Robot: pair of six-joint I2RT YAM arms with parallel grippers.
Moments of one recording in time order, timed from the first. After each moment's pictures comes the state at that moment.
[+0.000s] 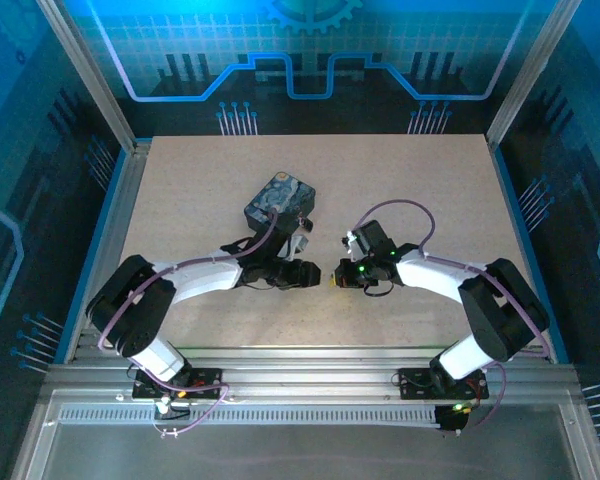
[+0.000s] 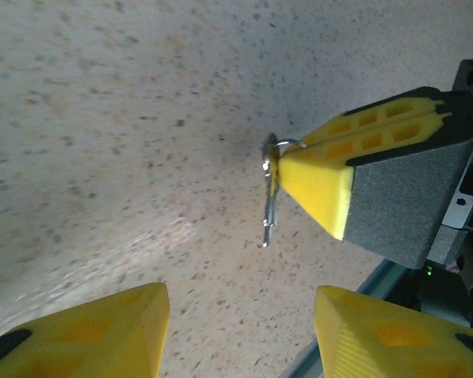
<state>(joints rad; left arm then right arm) -0.65 1.60 0.83 -0.13 0.50 -0.73 0.55 1.53 0.75 -0.29 -0.34 0.52</state>
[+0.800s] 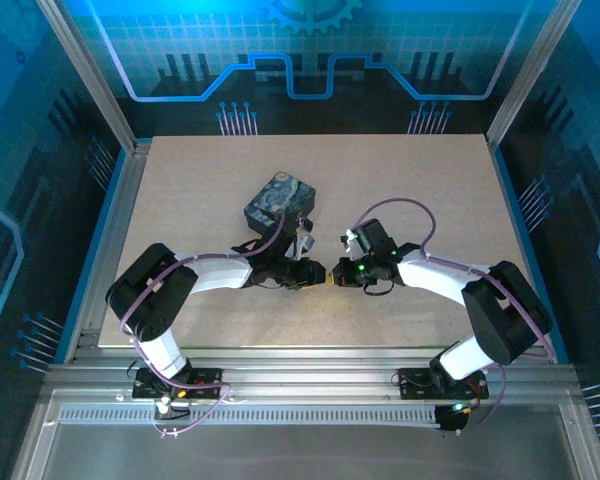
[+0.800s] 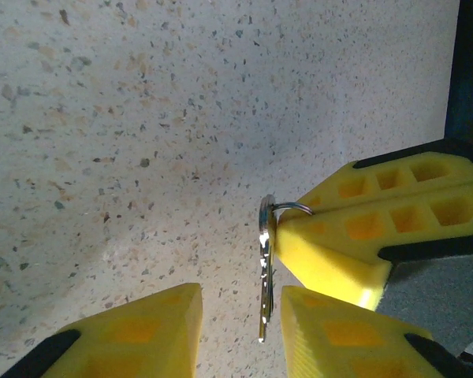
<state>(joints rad) -0.65 1.72 0.83 0.05 0.56 -0.83 0.55 1.51 0.76 -0.28 -0.37 0.52</state>
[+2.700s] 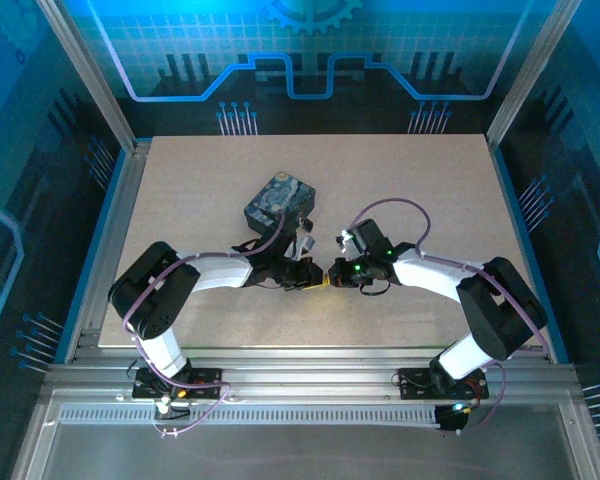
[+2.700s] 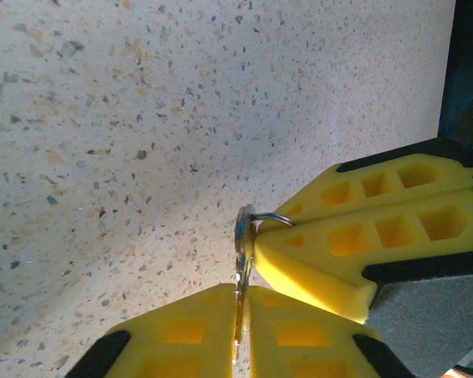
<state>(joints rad) -0.64 1.74 0.83 0.05 0.60 -0.82 0.57 1.55 0.77 -0.27 -0.39 0.53</state>
